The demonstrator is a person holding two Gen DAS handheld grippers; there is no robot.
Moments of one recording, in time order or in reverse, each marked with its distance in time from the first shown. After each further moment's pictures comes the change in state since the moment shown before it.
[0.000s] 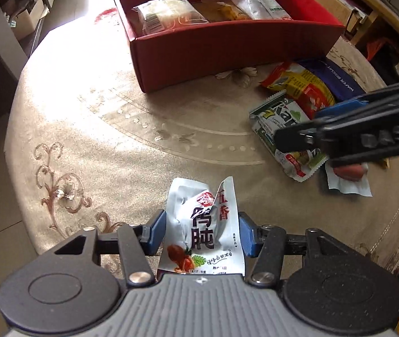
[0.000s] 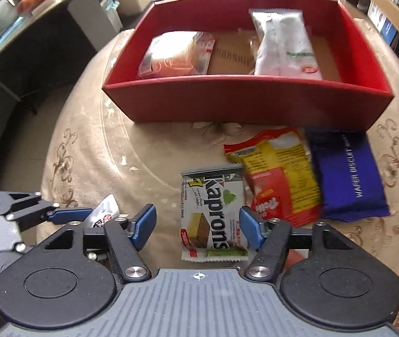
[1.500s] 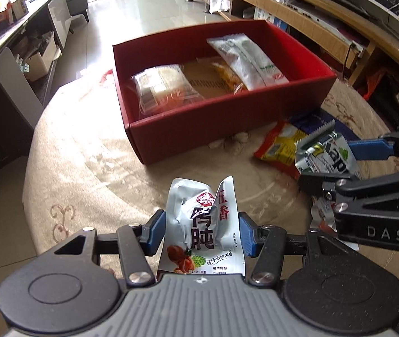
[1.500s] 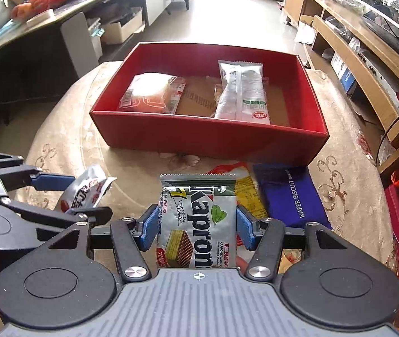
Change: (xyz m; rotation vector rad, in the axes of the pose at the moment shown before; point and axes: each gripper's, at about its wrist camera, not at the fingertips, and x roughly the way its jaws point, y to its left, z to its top) left arm -0.019 -0.028 0.040 0.017 -0.175 0.077; right arm -0.046 0.010 -0.017 -0.066 -0.187 -0.197
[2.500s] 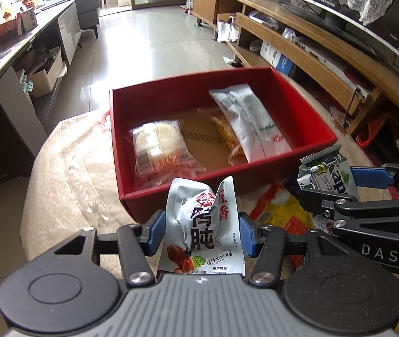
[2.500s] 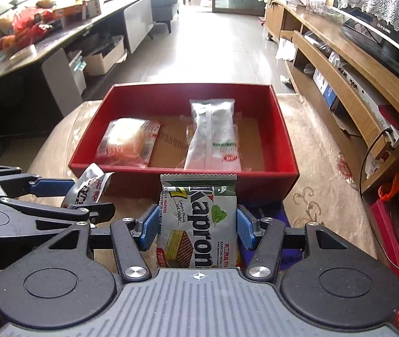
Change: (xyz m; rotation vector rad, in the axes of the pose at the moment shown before) left arm -0.008 -0.003 0.052 -0.081 -0.103 -0.012; right arm -0.011 -0.028 0.033 0.067 -0.094 -0.026
